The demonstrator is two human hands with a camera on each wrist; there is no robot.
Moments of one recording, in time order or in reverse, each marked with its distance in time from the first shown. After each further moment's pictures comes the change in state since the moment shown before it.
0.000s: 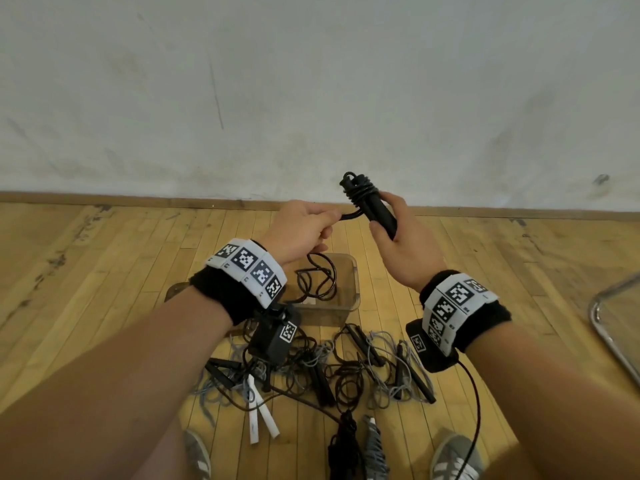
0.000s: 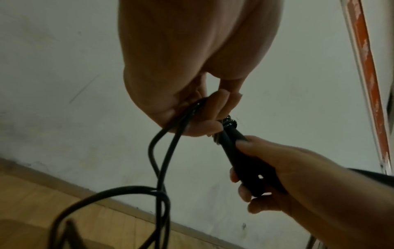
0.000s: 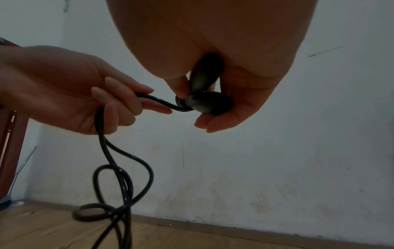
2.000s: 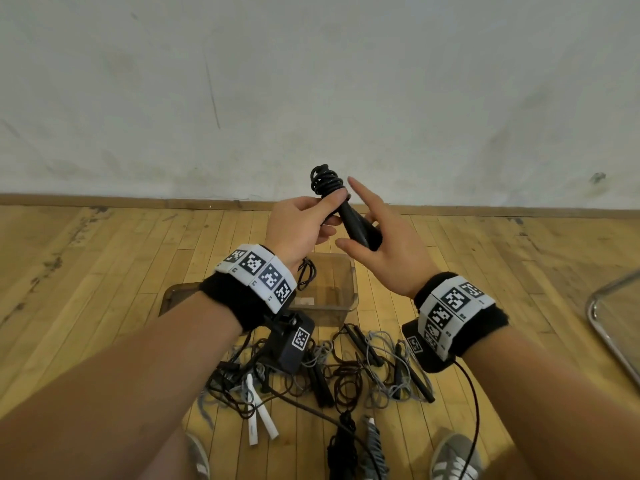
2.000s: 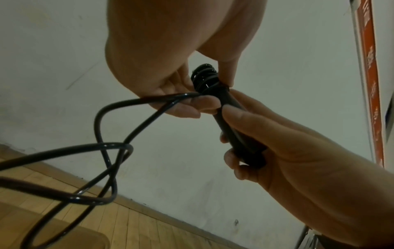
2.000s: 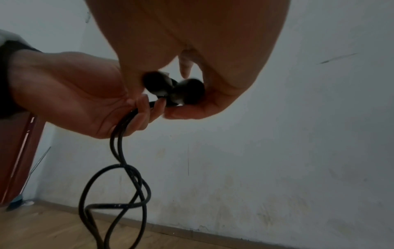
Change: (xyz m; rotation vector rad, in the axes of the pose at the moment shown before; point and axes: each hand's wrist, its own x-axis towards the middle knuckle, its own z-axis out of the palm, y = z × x) left_hand -0.006 0.004 0.016 -0.226 0.218 0.007; right_hand -0.007 -0.016 0.000 0.113 -0.106 -0.269
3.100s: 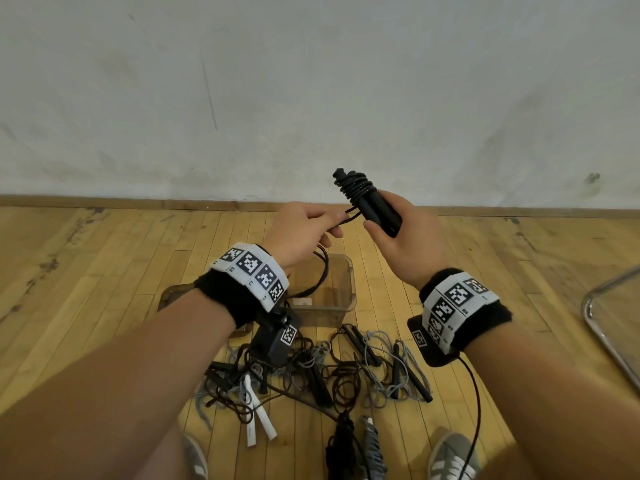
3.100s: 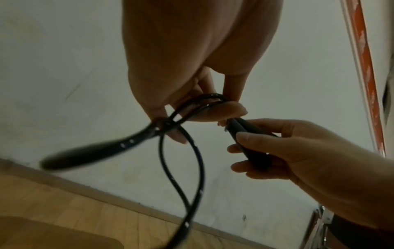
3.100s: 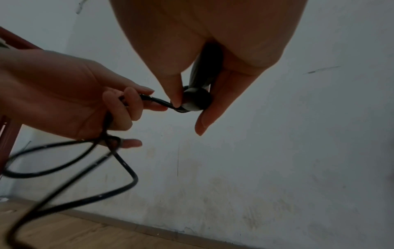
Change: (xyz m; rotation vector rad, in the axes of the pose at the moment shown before) left_hand 0.007 -0.006 -0.007 0.265 -0.187 0.089; right_hand -0.002 -0.001 -0.018 -0.300 0.190 0.182
